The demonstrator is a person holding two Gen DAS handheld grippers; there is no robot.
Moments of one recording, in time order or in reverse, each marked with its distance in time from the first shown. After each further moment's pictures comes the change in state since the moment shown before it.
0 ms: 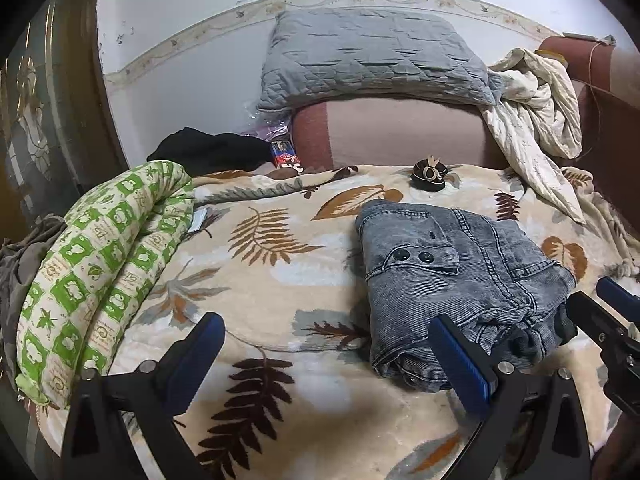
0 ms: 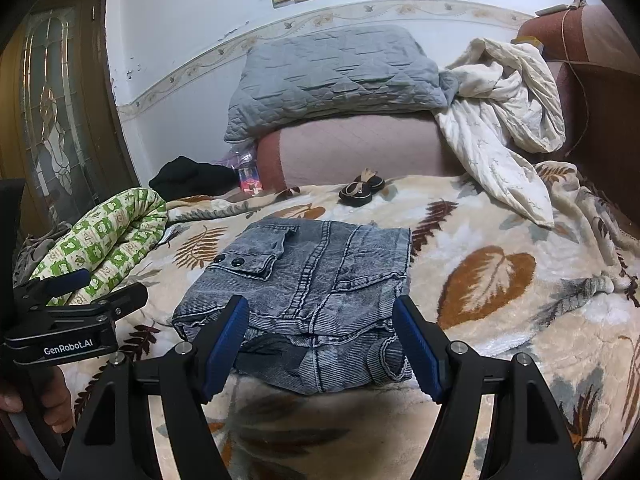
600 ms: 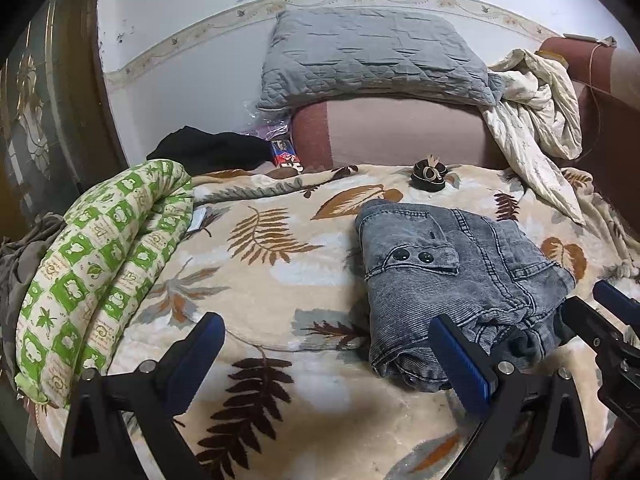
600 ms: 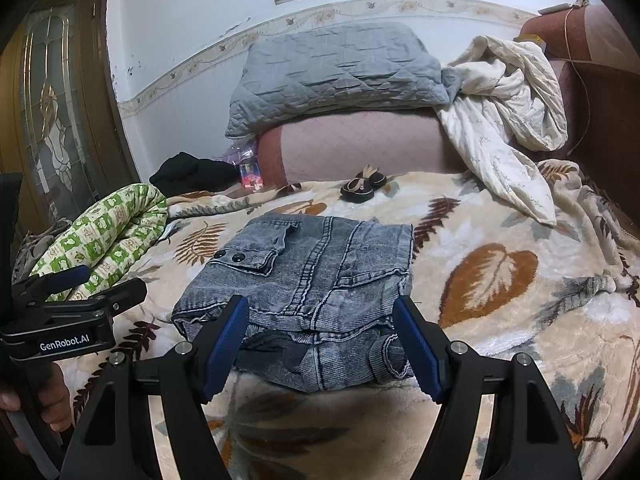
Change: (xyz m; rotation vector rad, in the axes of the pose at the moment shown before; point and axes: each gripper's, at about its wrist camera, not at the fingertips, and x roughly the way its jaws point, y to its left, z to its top) left arm 0.000 -0.001 0.000 -0.002 0.003 -0.002; right arm 0.002 0.000 -0.002 -0.009 0.011 0.006
